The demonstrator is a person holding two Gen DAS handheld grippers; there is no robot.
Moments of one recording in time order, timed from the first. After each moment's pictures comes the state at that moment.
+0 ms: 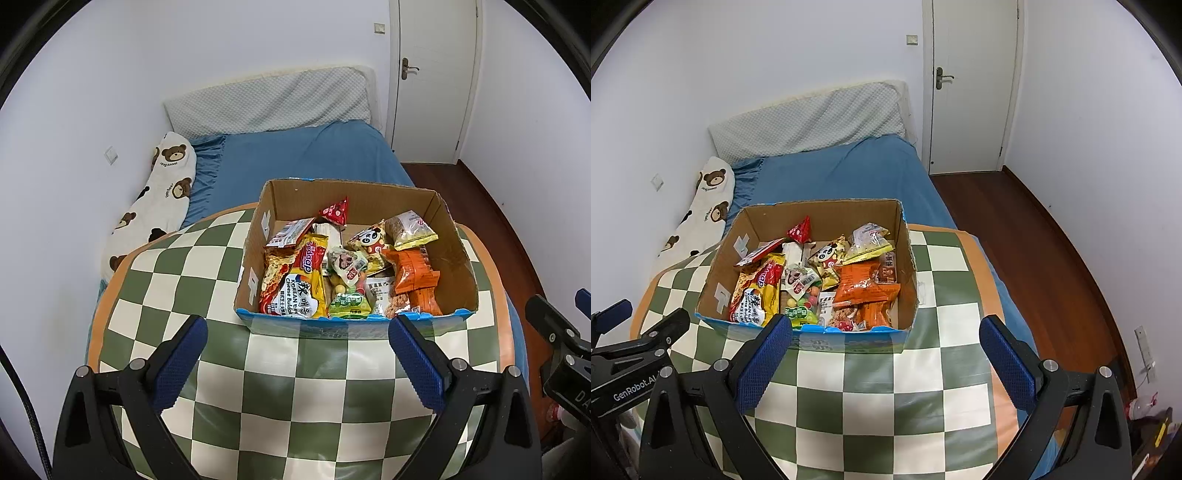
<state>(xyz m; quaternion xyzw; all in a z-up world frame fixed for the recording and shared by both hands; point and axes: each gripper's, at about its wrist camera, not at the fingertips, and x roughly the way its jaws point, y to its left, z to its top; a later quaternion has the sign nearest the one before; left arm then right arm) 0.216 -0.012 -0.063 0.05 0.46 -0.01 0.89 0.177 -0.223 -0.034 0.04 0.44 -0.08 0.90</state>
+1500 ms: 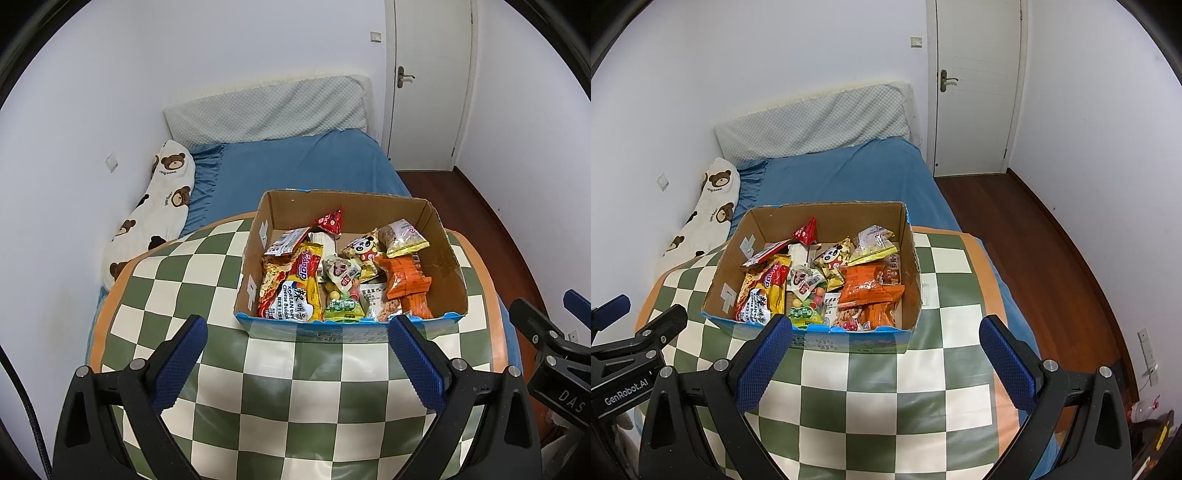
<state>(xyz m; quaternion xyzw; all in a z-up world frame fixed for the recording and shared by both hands) 0.208 -0.020 -0.046 0.05 0.45 -0.01 0.89 0.174 -0.223 -0.026 0.04 0.44 -0.07 0.90</state>
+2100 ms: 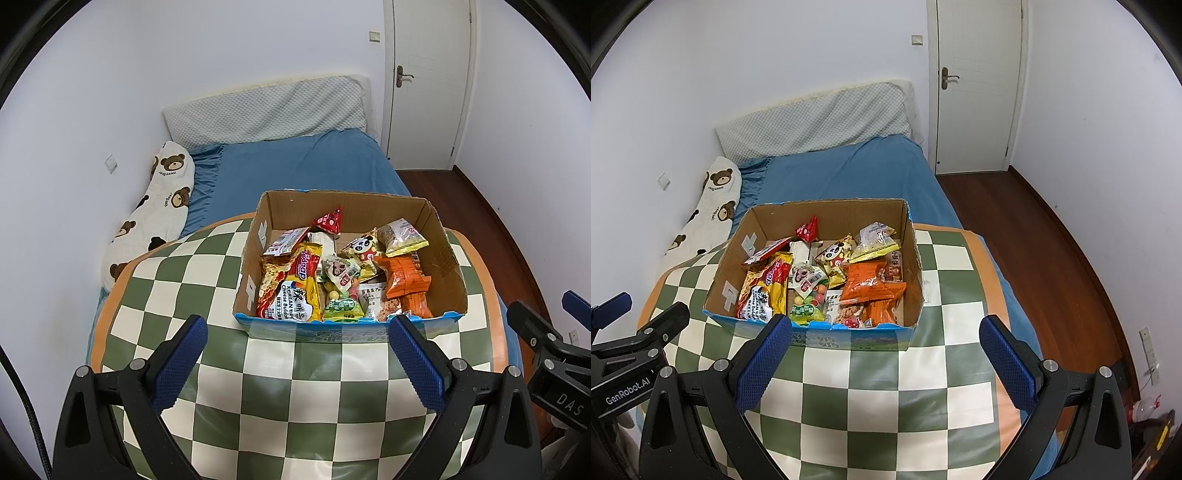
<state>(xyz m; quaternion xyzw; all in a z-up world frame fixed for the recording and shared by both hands) 0.208 -0.020 -0.045 0.05 0.45 -0.01 0.89 0.173 -0.225 -0.022 0.04 0.44 -0.07 0.89</state>
